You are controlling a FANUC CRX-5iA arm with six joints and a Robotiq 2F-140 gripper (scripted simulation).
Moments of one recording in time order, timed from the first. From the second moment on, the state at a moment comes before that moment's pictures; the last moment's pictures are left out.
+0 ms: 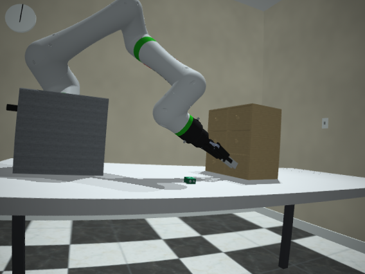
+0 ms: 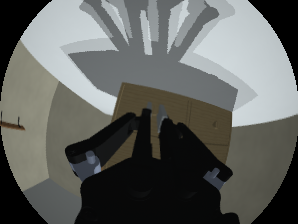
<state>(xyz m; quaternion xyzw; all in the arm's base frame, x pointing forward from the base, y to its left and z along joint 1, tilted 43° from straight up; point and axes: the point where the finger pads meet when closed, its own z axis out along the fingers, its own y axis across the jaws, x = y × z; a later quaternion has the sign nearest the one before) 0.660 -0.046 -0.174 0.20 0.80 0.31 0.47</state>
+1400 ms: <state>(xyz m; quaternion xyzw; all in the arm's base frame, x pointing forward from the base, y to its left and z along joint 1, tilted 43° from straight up) 0.634 -0.045 -0.174 0.20 0.80 0.31 0.47</state>
